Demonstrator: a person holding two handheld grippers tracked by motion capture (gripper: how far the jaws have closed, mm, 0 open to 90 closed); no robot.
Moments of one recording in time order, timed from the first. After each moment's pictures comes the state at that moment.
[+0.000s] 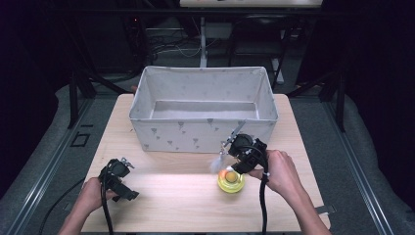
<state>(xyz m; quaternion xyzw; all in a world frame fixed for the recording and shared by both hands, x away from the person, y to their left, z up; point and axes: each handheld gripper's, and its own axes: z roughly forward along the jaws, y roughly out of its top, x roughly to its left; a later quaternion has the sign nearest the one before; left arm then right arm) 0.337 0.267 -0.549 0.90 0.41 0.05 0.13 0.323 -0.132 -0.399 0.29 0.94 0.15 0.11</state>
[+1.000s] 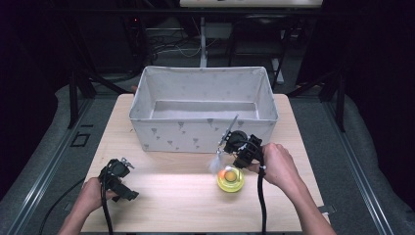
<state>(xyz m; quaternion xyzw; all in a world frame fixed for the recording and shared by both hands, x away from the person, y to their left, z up) 0.337 0.267 -0.549 0.90 0.41 0.05 0.12 0.336 -0.122 -0.396 0.27 0.95 0.10 0.07</state>
